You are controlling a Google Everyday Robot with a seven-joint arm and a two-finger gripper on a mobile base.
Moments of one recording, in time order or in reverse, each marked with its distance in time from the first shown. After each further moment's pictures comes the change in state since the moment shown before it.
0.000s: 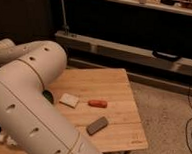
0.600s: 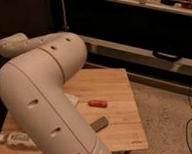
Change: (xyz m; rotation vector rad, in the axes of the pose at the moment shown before) arm 0.023 -0.030 -0.007 -0.087 -0.198 -0.020
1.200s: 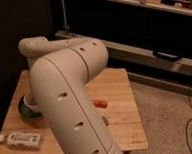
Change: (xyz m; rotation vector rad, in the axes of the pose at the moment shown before) arm 0.003 -0.005 0.022 -0.164 -0.088 -0.147
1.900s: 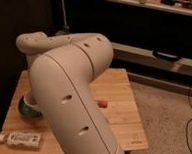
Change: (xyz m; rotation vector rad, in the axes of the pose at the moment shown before) arm 0.016 0.006 -0.021 0.023 -0.001 0.041
